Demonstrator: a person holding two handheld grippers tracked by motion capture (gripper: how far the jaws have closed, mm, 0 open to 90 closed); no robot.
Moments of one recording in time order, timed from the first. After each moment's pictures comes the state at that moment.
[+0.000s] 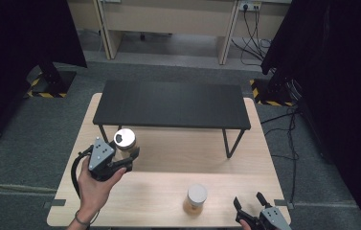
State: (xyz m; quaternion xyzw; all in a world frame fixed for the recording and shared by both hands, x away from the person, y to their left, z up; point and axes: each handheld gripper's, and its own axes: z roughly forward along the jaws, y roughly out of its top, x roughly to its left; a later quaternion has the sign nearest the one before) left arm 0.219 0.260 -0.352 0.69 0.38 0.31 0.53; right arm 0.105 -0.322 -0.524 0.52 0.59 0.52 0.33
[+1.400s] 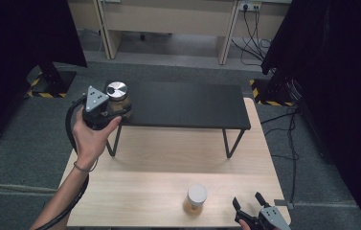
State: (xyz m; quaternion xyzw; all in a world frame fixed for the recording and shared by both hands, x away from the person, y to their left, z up) left arm 0.310 0.259 -0.277 0.68 0.42 0.35 0.49; right arm 0.107 -0.323 -0.525 0.52 0.60 0.52 0.33
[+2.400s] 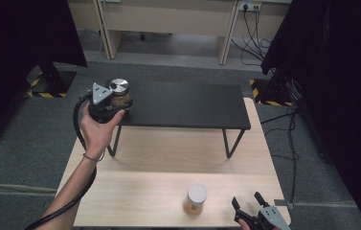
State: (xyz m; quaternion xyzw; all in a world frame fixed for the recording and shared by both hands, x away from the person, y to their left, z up) left arm 0.334 0.254 -0.298 0.66 0.45 0.35 0.49; right arm 0.109 -0.323 -0.526 0.51 0.60 0.52 0.32
